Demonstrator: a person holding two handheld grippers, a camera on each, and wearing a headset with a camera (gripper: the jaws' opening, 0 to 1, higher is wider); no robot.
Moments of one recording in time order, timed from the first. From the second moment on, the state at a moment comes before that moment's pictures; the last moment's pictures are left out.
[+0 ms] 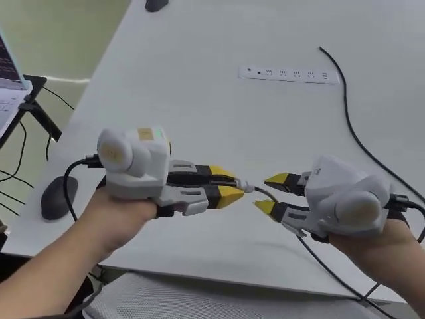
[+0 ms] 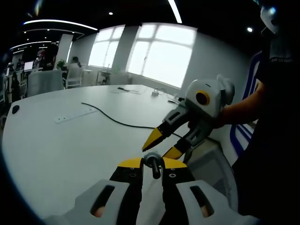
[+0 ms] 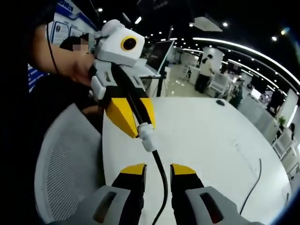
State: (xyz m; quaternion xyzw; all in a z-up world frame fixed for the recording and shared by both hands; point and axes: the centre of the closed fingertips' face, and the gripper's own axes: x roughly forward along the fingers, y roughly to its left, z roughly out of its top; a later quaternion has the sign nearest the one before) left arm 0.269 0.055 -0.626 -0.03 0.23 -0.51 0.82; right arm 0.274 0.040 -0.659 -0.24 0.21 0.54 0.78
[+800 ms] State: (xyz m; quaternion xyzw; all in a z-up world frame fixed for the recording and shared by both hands) left arm 0.263 0.053 -0.626 -0.04 0.24 -0.51 0.83; right arm 0.269 0.049 -0.659 -0.26 0.19 0.55 0.77
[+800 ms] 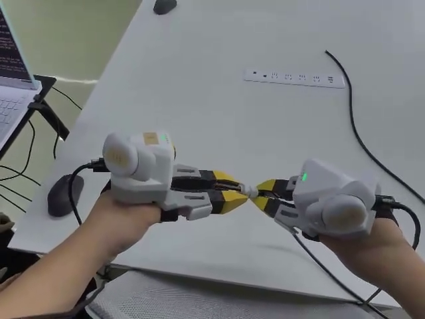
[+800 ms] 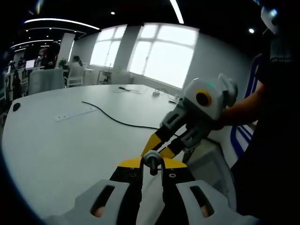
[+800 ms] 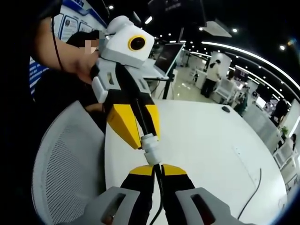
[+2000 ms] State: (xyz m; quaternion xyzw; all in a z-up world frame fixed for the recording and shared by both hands) left arm 0.252 0.046 -0.608 -0.06 0.22 -0.48 0.85; right arm 0.260 -0.014 -0.695 -0.19 0.28 0.51 0.79
